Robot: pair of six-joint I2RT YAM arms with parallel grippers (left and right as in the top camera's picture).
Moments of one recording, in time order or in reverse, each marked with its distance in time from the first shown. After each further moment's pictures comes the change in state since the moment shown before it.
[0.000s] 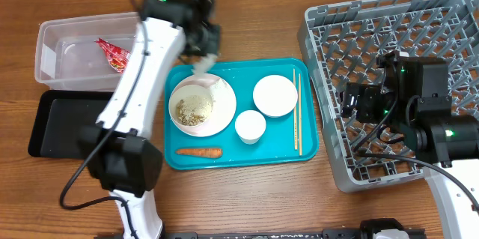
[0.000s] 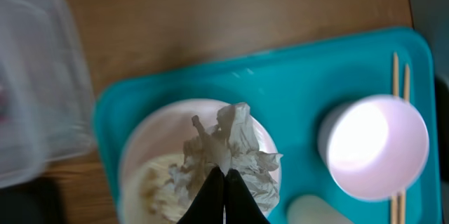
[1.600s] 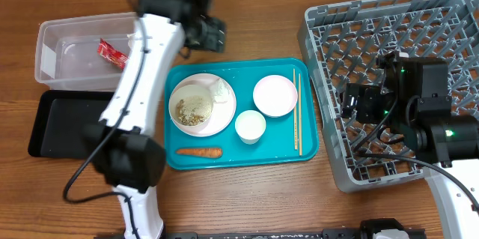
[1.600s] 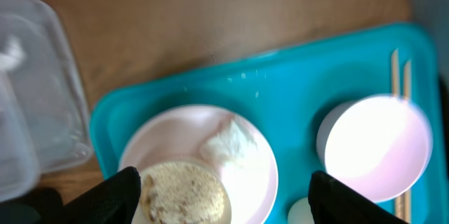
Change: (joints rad) left arm -0.049 0.054 0.046 -0.030 -0.002 0.020; right arm 0.000 0.000 0.000 -0.008 0.000 0.000
